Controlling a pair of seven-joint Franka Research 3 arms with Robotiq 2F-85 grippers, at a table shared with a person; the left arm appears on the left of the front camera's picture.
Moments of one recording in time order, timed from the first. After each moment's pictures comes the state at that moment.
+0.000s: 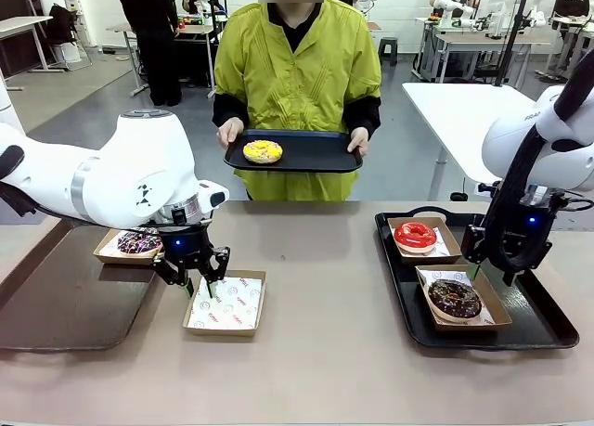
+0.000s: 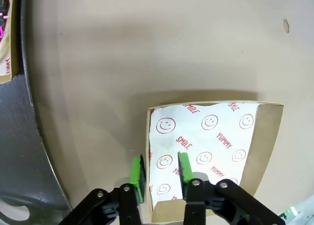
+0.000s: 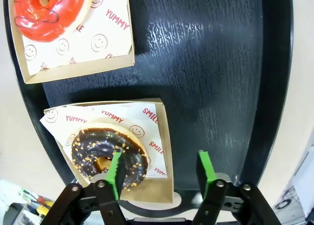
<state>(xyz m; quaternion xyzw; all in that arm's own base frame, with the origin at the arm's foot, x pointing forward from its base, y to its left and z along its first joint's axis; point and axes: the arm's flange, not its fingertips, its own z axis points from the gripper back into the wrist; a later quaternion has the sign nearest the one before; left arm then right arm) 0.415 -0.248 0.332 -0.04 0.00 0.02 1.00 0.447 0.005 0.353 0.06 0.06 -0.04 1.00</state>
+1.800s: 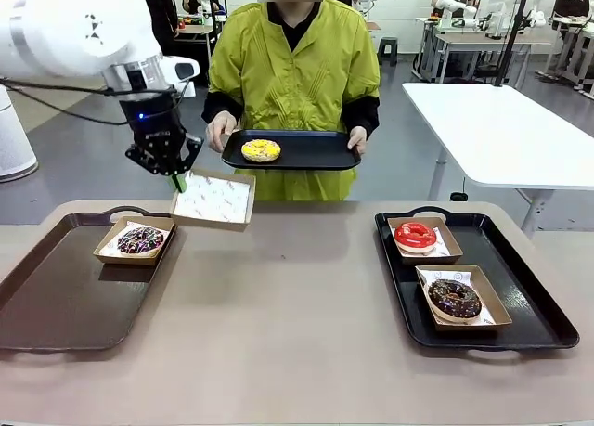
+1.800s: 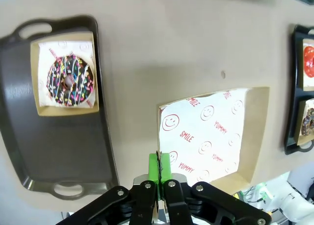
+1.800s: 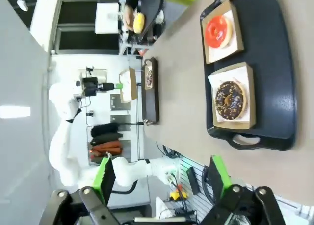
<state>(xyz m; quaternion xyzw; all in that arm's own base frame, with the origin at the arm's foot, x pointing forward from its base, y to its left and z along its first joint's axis) 0.486 -0.213 0.528 -0.06 -0.04 -0.01 1.00 0.279 -0.238 0.467 0.56 -0.13 -0.10 0.81</state>
